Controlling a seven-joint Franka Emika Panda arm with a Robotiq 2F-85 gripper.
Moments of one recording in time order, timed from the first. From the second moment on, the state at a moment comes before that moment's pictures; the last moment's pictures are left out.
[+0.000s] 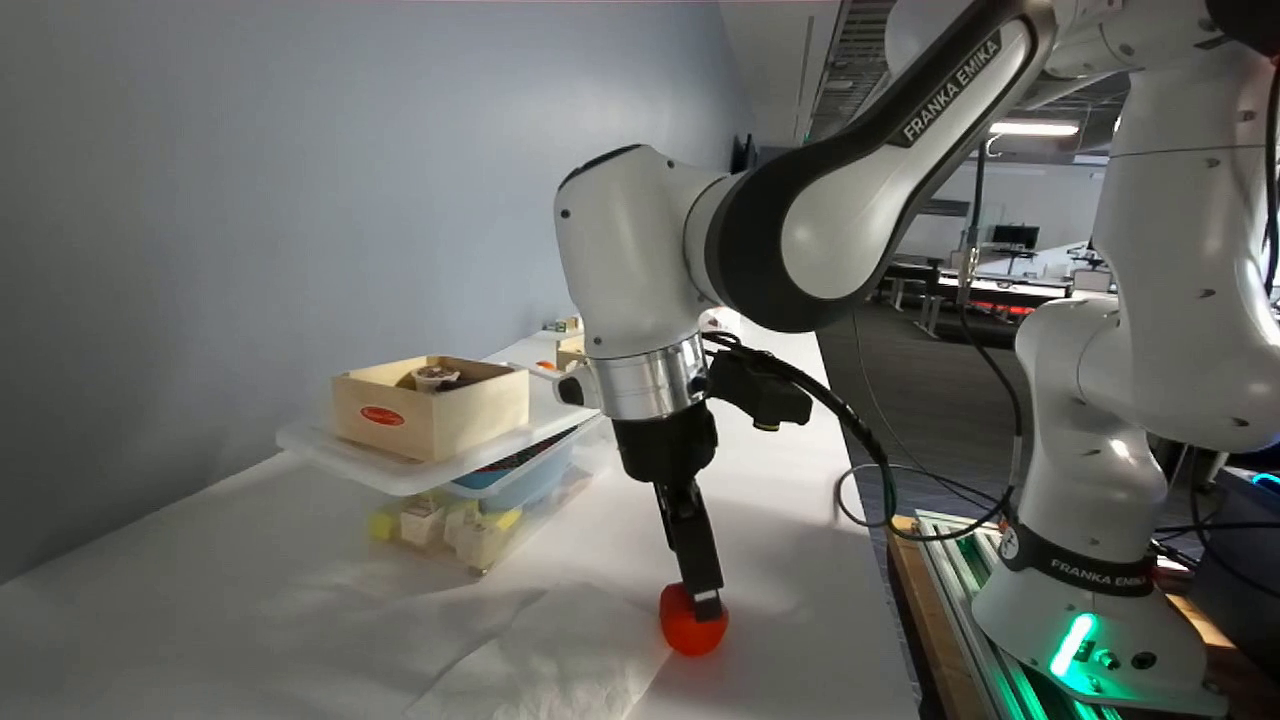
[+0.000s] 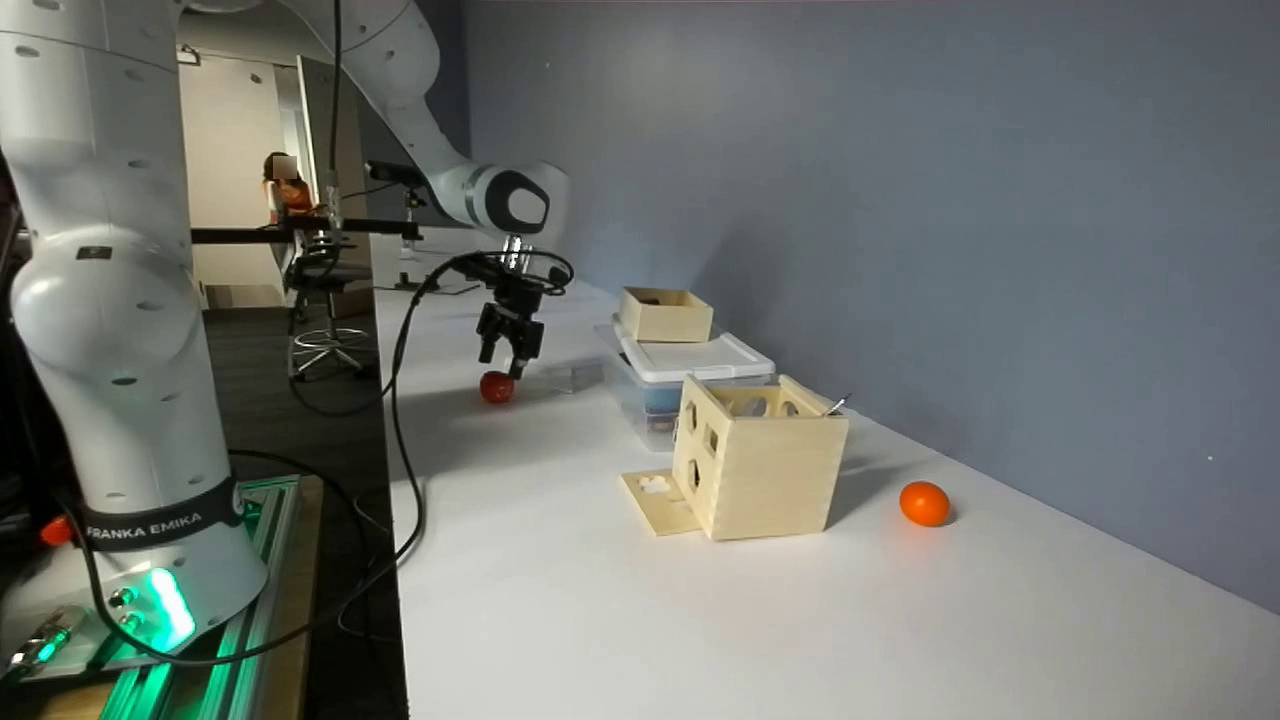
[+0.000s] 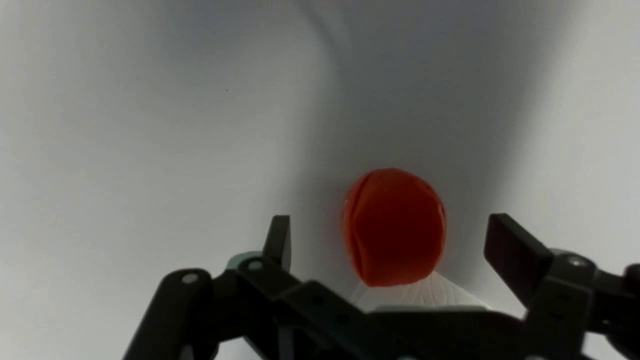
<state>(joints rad) 0.24 0.08 0.26 -2.26 0.05 2.08 0.13</state>
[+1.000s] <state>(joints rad) 0.24 0.12 0.25 -2.25 0.05 2.08 0.14</state>
